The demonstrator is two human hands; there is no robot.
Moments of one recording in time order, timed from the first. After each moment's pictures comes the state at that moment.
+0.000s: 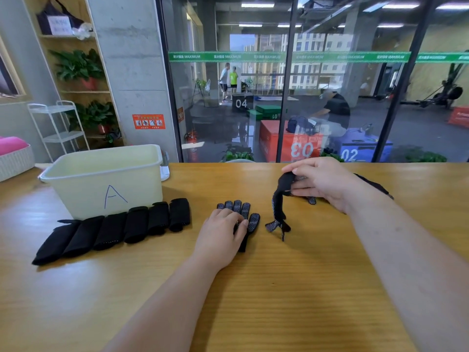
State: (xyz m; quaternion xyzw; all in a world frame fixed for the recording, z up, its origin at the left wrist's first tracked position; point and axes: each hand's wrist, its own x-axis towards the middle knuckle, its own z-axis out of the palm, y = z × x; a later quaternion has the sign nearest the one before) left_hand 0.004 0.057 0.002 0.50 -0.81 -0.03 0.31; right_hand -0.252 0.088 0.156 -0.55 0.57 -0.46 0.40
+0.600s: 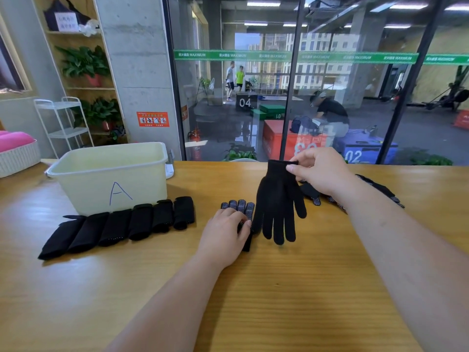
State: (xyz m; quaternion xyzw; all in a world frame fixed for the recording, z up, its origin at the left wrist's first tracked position) left_hand 0.004 0.054 0.000 0.52 -0.80 -0.03 0.30; right_hand -0.244 0.066 0.159 -0.65 0.63 -0.41 0.13
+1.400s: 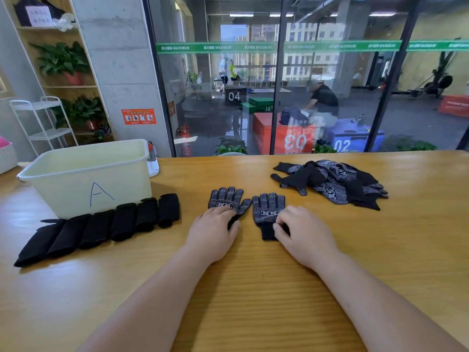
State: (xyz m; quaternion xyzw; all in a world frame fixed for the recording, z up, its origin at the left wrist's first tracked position) left_hand -0.005 0.048 -0.002 0.54 -0.82 -0.02 0.20; right_hand -0.251 0.111 0.010 -0.73 0.64 -0.22 -0.08
